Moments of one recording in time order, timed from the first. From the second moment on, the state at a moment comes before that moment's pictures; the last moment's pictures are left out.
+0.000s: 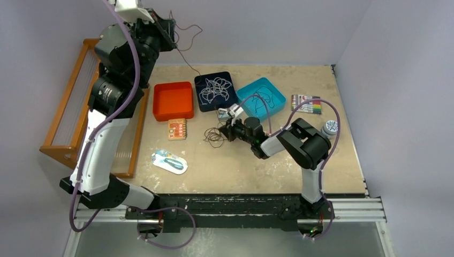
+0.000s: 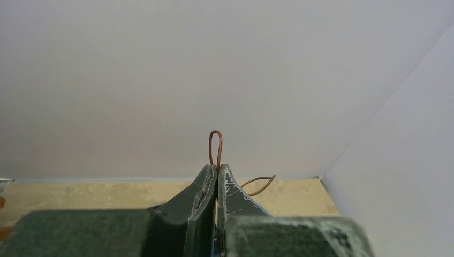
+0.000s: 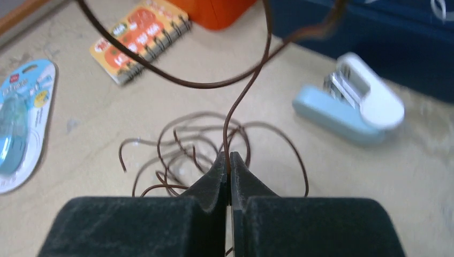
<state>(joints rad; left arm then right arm) -0.53 1.43 2.13 -0.54 -0.32 -0.25 0.69 1.98 0.79 0.98 -0.22 0.16</state>
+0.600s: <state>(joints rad) -0.53 1.52 2.27 -0.37 -0.52 -0.11 0.69 1.74 0.53 0.82 -0.06 0.33</state>
